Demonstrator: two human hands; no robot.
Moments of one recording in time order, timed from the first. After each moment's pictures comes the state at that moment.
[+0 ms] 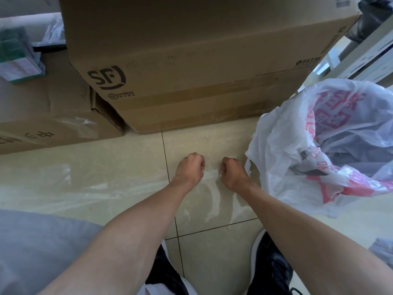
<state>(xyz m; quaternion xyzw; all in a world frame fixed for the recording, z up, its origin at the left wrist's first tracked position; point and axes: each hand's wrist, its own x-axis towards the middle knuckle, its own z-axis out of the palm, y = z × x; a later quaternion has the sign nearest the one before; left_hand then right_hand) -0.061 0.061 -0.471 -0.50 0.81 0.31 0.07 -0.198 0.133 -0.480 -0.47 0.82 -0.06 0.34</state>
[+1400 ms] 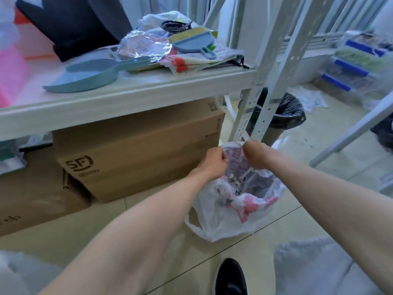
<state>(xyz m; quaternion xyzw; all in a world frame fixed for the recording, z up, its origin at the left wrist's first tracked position) -0.250 0.095 -0.242 -0.35 0.84 0.41 -0.09 -0.378 0.174 -0.194 -0.49 0.86 0.09 0.12</state>
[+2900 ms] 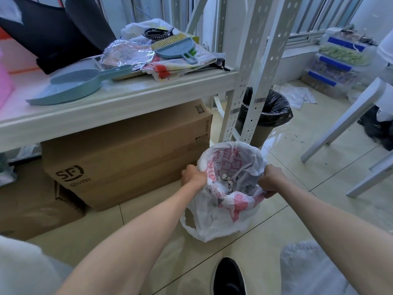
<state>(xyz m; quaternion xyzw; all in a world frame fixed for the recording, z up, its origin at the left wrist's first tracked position) -0.236 0.111 -0.273 -0.58 0.66 0.47 -0.06 -0.388 0.255 -0.225 -0.17 0.93 -0.13 0.31</state>
